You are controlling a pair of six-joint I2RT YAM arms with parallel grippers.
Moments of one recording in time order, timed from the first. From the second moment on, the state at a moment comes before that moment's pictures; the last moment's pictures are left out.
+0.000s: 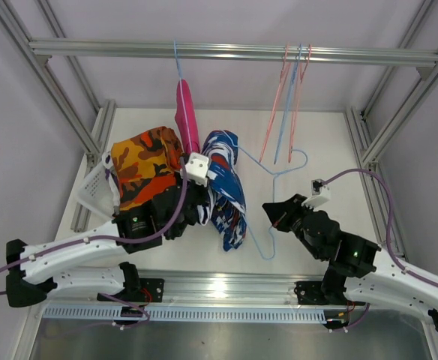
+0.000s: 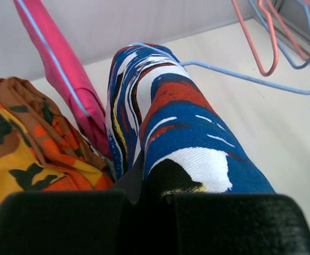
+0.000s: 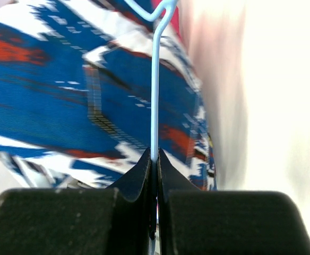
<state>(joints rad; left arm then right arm) -1.18 1.01 0.98 -0.15 -0.83 -0.09 1.11 0.61 0.63 -0.29 0.60 1.00</state>
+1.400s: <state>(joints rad) -1.19 0.82 1.43 -0.21 -0.91 0.18 0.80 0.86 0.46 -0.13 0.44 0.96</state>
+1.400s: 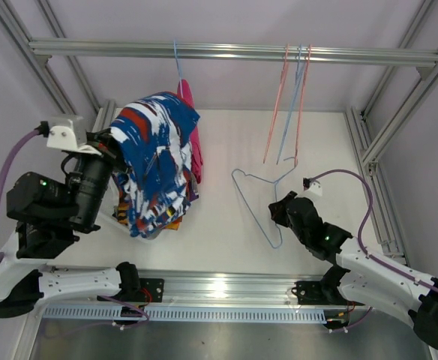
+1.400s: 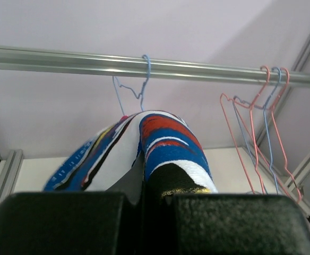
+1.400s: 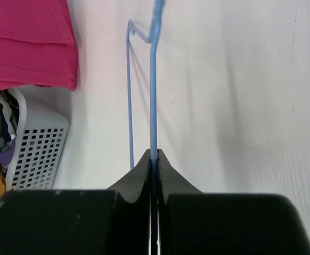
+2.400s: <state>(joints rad) -1.16 0.57 1.31 0.31 -1.14 0.64 0.71 0.93 0.44 -0.04 0.32 0.94</state>
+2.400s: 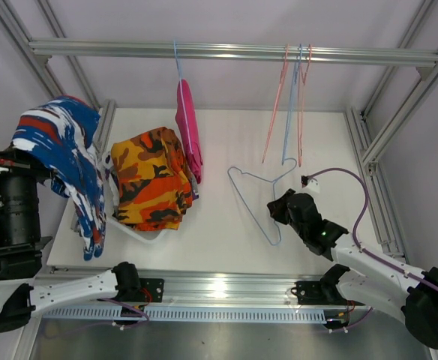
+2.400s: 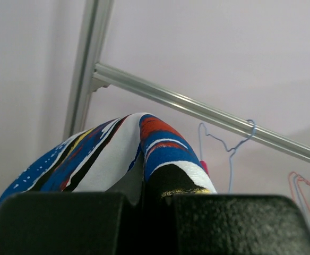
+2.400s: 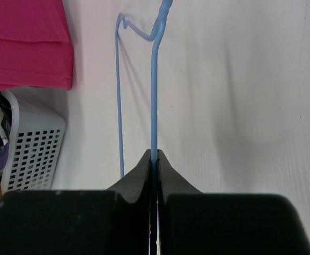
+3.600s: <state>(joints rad) -0.68 1.00 1.12 -0.46 -1.14 -0.27 0.63 0.91 0.42 0.00 0.22 0.88</state>
